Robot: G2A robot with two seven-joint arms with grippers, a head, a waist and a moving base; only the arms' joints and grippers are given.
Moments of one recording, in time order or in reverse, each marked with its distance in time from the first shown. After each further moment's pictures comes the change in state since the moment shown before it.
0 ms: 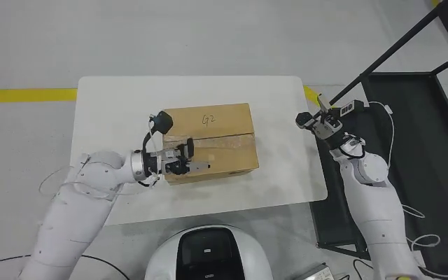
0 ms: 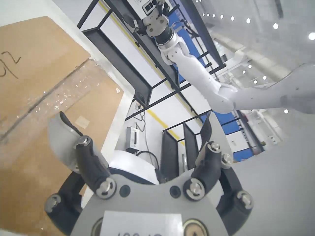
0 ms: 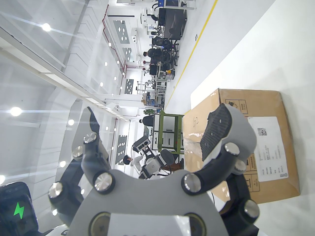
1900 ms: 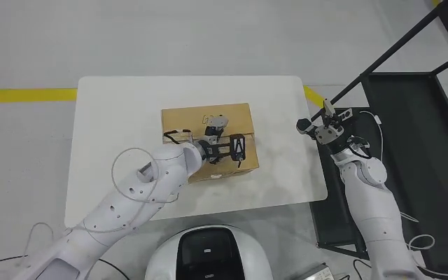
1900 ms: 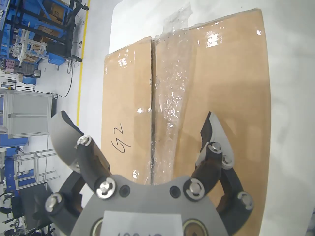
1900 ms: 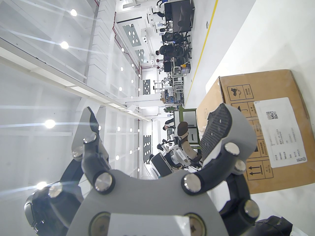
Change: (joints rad) left arm -0.276 -0.135 0.493 0.053 1.691 0.061 0.452; right arm 0.031 -0.009 0.005 0.132 0.177 0.053 0.141
